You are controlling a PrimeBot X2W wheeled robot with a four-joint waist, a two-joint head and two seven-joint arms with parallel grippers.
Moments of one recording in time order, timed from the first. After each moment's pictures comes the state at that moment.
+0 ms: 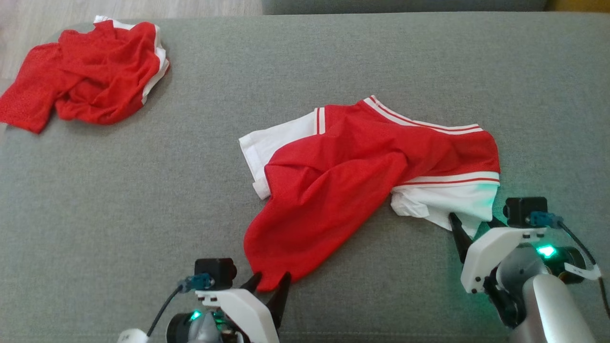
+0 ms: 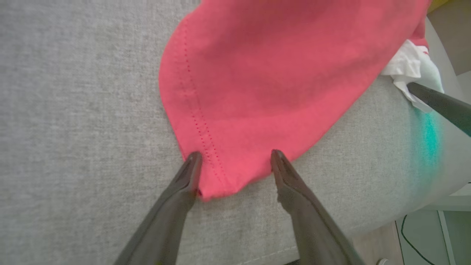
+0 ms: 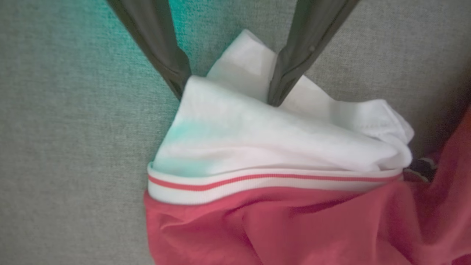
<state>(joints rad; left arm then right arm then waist) 0.02 0.06 -0.47 0.21 -0.50 0.11 0.22 -0.15 -0.05 -0.03 0.35 0.09 0.13 0.36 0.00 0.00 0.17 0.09</state>
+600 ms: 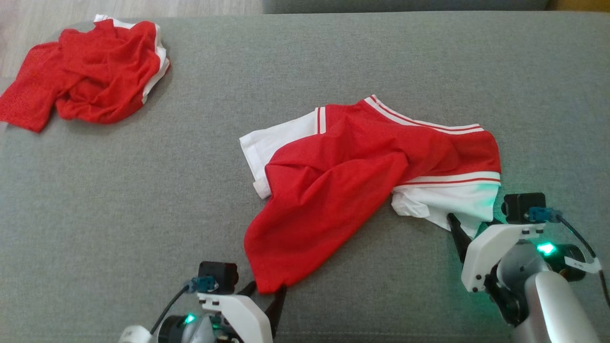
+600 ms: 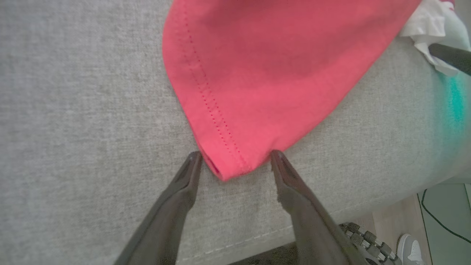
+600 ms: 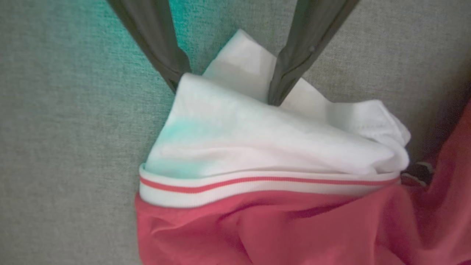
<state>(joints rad) 0.04 0.12 -0.51 0.14 -0.45 0.15 0.31 -0.15 -0.06 -0.01 0.32 0.12 0.13 0.43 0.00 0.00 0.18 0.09</state>
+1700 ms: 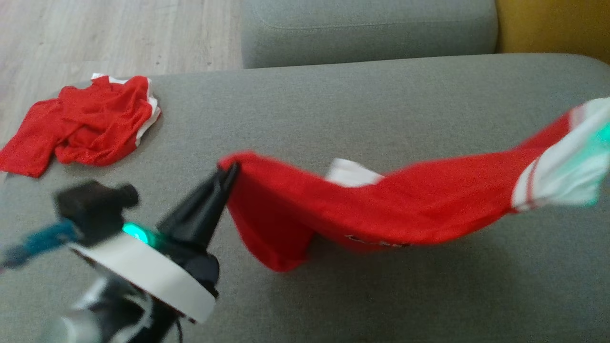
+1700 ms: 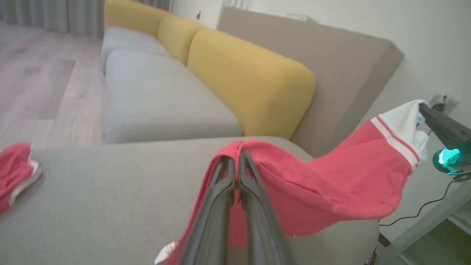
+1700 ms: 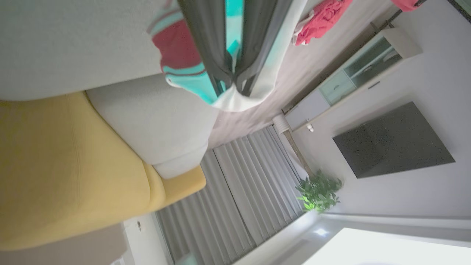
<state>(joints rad) -0.02 0.28 -0.31 -0.59 -0.63 0.11 0.41 -0.08 -0.05 -0.38 -0.61 0.80 0.13 0.74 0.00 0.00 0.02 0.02</state>
